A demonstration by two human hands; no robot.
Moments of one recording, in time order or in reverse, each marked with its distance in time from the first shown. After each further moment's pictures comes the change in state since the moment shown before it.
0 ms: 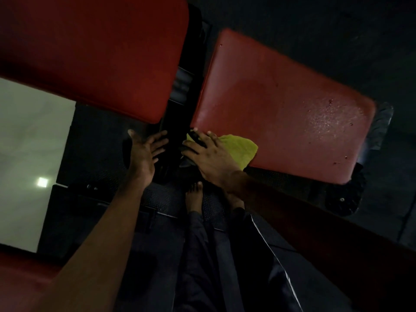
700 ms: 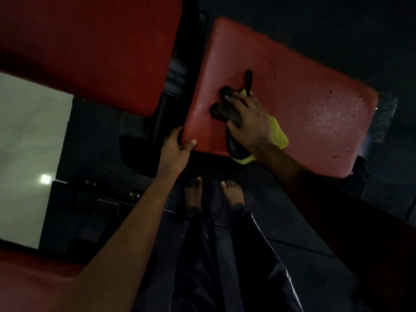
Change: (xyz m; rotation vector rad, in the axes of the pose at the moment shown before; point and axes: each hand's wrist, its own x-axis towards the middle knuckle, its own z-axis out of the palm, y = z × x) left_hand 0.001 -0.032 0.063 0.568 0.008 0.350; right_hand -0.017 0.098 -0.016 0.403 0.140 0.575
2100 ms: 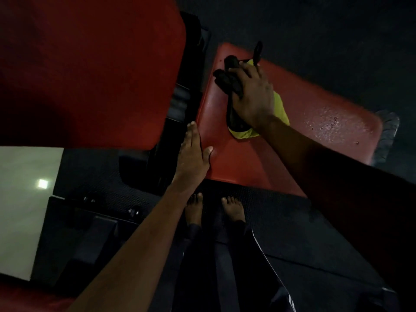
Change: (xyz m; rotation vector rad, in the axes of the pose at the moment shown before) left_hand 0.031 0.044 0.025 0.315 -0.037 0.273; right_hand 0.131 0.003 -0.029 -0.118 0.064 0.014
